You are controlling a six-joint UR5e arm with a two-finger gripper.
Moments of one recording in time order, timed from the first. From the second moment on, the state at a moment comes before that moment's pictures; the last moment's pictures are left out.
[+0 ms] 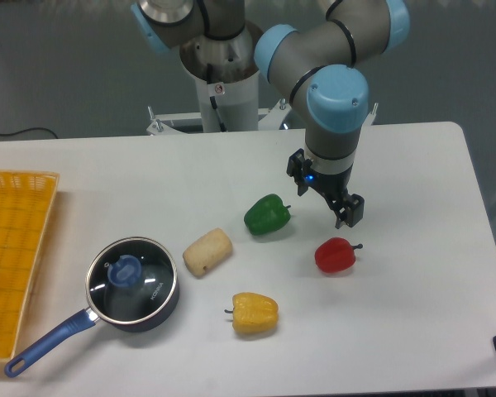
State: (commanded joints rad) arm 2.60 -1.83 -1.63 -1.20 1.58 1.38
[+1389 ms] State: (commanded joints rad) arm 2.41 -1.78 -1.63 -1.21 1.60 1.18
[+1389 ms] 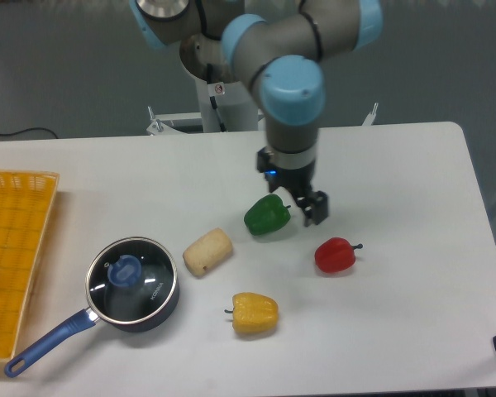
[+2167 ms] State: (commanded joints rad) arm 2.27 -1.83 -1.58 -1.21 1.57 1.03
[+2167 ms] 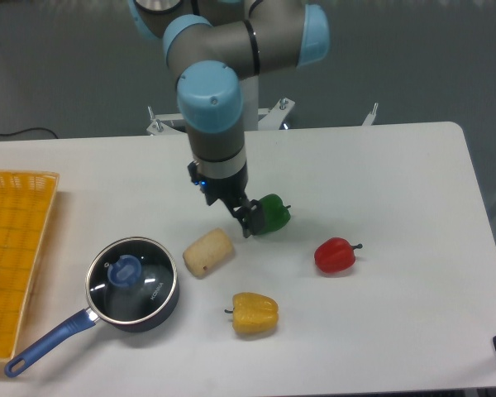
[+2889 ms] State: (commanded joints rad) arm 2.14 -1.91 -1.52 -1.20 1.57 1.11
